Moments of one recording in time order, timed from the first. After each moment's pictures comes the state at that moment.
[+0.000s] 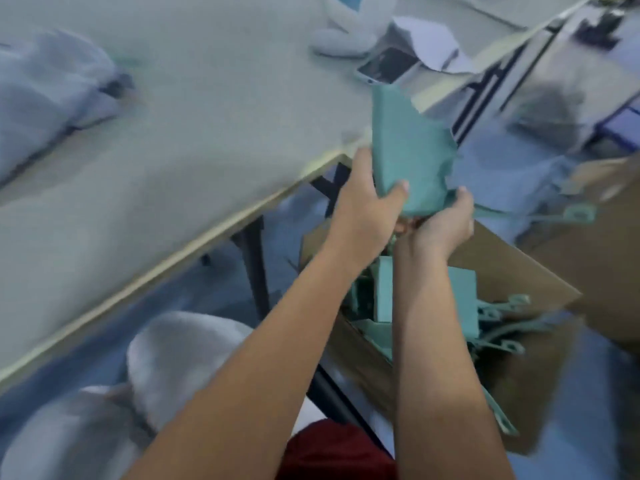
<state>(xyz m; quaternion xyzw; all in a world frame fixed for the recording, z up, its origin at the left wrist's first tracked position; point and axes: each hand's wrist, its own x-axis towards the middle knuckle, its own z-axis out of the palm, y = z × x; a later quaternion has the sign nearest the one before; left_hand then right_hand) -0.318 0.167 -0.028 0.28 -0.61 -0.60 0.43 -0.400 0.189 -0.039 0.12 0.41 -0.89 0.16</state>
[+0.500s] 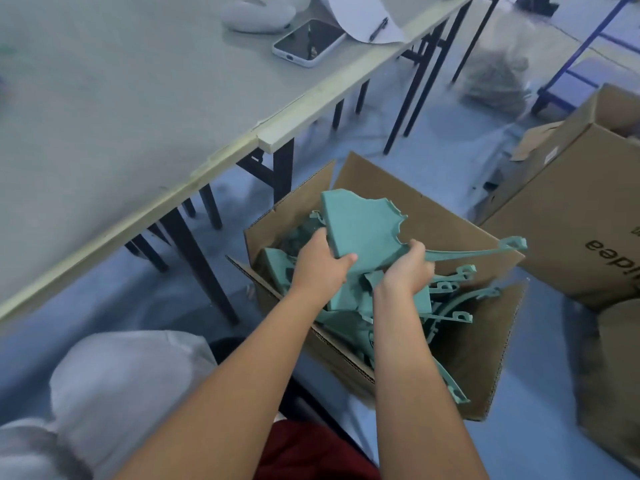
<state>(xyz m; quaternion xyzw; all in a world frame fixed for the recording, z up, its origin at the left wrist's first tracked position) -0.360 0.204 -0.136 0.41 -0.67 -0.59 0.17 -0.461 0.264 -0.139 0.25 0.60 -0.75 0.14</state>
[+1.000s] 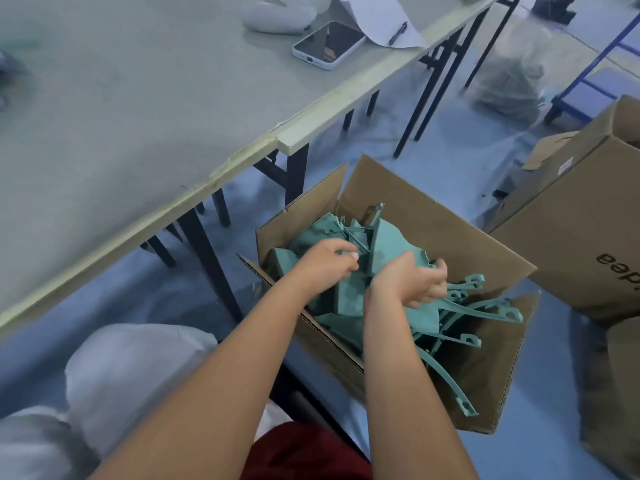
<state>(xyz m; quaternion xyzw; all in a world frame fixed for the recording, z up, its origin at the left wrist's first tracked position) -0.347 0.182 -0.118 0.37 -0.69 -0.62 0.01 -0.440 0.240 -0.137 0.24 0.74 -0.63 0.01</state>
